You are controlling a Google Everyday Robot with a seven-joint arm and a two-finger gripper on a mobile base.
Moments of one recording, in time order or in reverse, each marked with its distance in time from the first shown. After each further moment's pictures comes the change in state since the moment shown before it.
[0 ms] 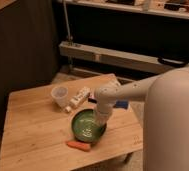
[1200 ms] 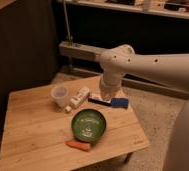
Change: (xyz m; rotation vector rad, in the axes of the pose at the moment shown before) arm -0.029 -0.024 -0.157 0.020 -0.152 0.420
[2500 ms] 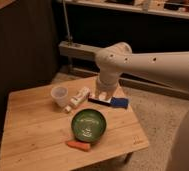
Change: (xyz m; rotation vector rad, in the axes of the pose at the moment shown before) arm 0.003 0.032 -0.024 -0.012 -0.024 0.246
